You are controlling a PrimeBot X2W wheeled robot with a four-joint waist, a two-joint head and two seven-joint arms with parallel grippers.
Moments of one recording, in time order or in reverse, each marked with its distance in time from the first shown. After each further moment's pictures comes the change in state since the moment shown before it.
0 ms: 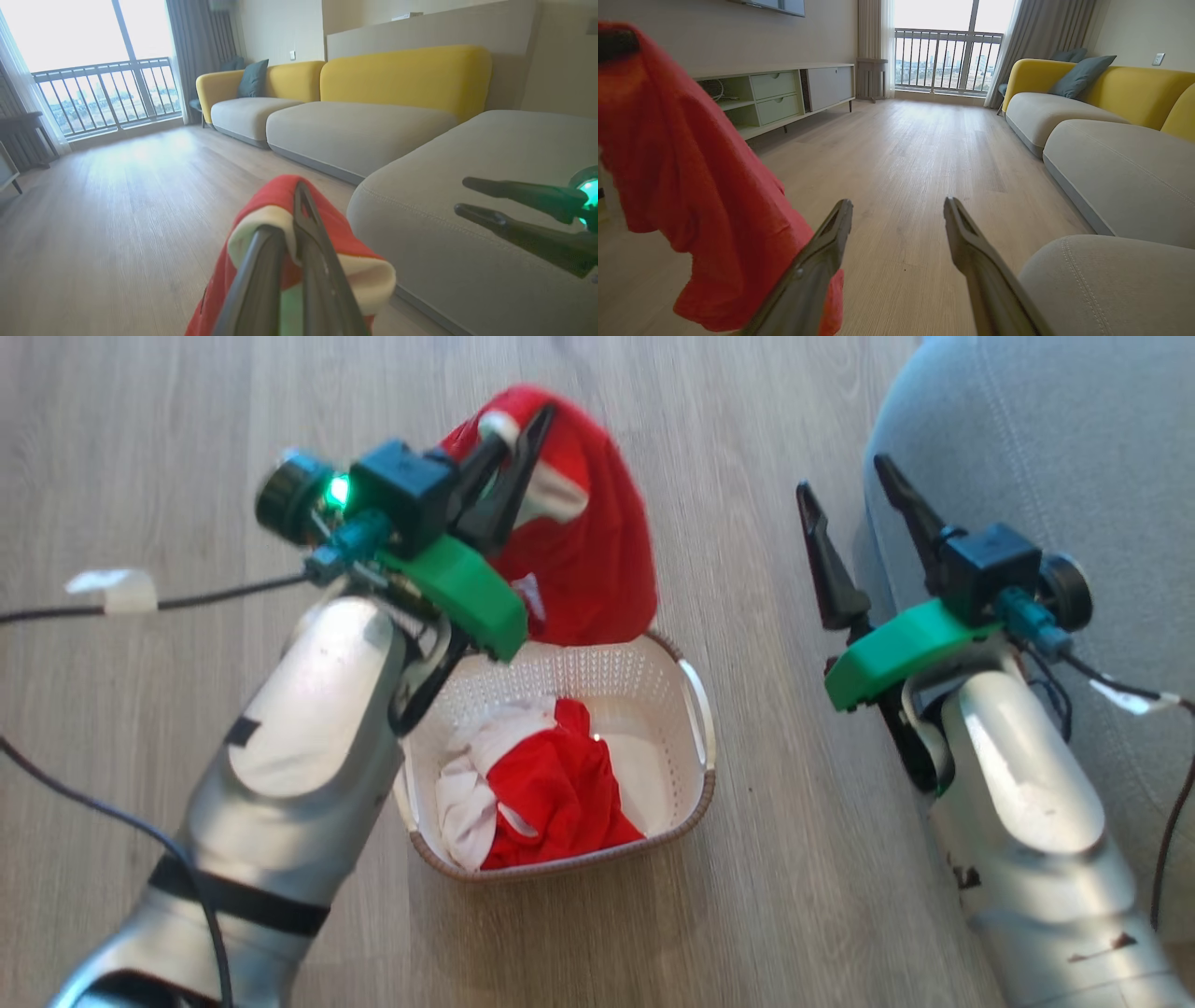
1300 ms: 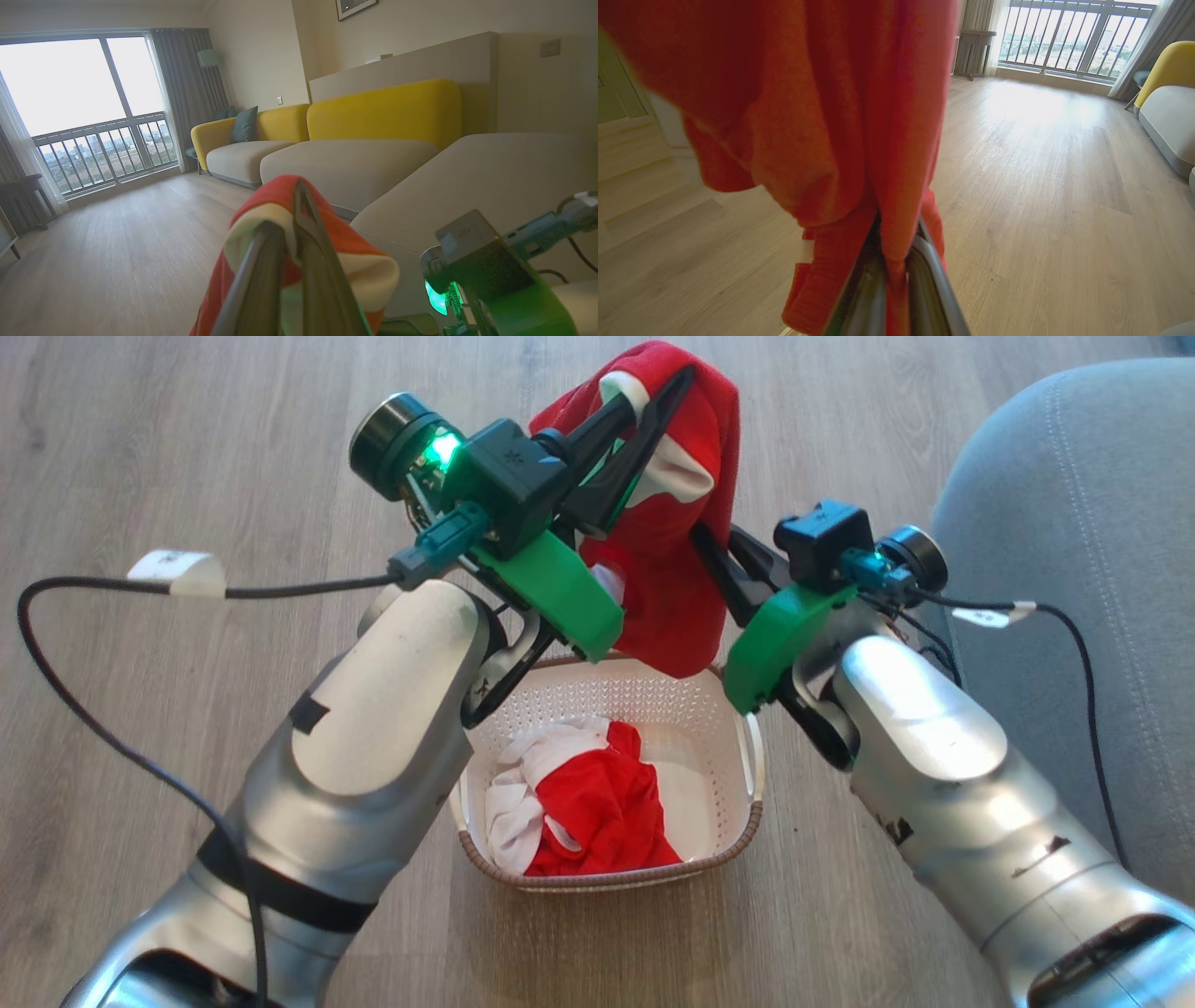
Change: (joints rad) left arm -0.059 -0.042 -0.117 -0.117 -0.023 0.000 -0.003; right arm -0.238 -0.006 0.433 0.315 0.269 0.000 0.000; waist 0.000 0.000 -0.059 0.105
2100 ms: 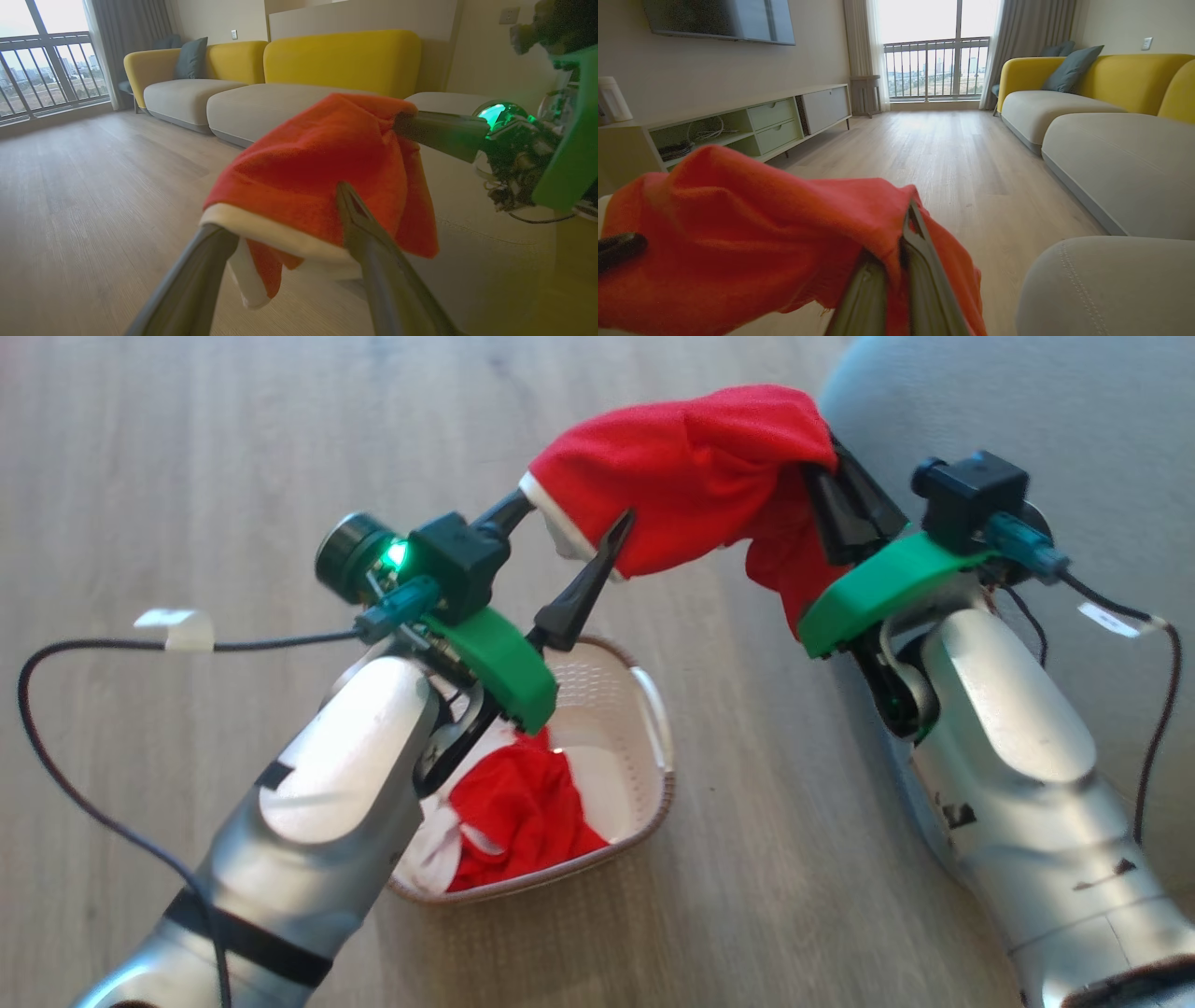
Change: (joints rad) left arm 0.106 0.085 -0.039 0.090 -0.078 0.000 -0.005; right arm 0.086 -0.014 -0.297 -0.195 -0.047 0.000 0.000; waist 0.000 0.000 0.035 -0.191
